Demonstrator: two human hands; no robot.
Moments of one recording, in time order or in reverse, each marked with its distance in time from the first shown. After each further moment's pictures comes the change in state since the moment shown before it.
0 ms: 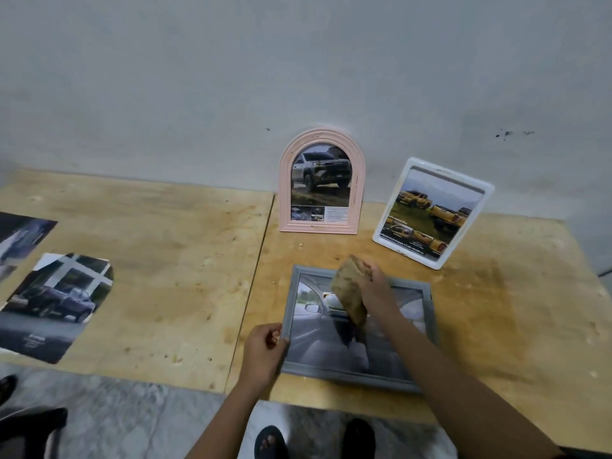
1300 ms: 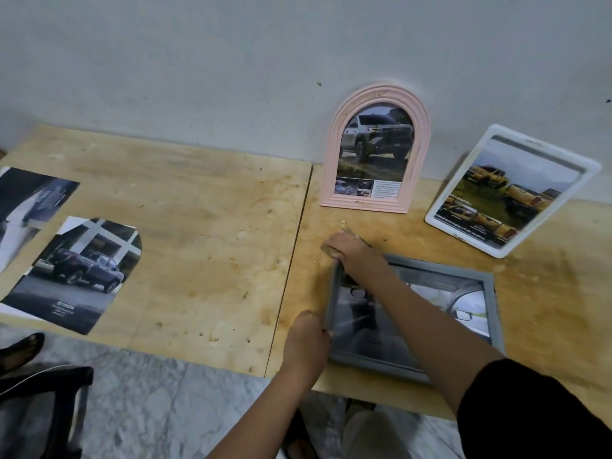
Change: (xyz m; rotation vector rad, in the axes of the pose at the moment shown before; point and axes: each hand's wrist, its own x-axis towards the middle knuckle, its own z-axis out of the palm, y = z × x) left_hand 0.001 0.014 -0.011 0.456 -0.122 0.045; right_hand 0.059 0.007 0.103 -0.929 -0.377 -0.651
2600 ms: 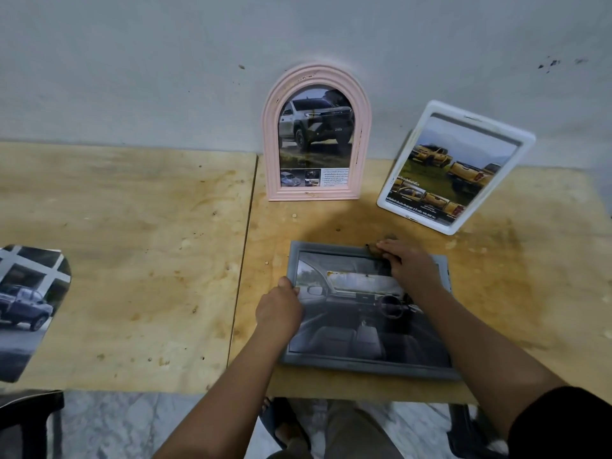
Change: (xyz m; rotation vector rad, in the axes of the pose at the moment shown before) left_hand 0.060 0.053 -0.002 0.286 -0.146 -0.105; right_hand -0.102 0.112 -0.042 0.157 0.336 0.437
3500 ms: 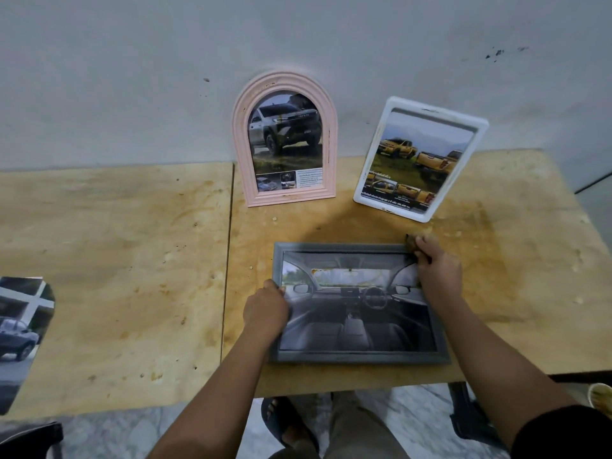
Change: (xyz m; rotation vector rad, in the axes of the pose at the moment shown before) left_hand 0.003 0.000 0.000 0.086 0.013 0.043; right_hand -0.038 0.046 -0.029 0.096 0.283 0.416
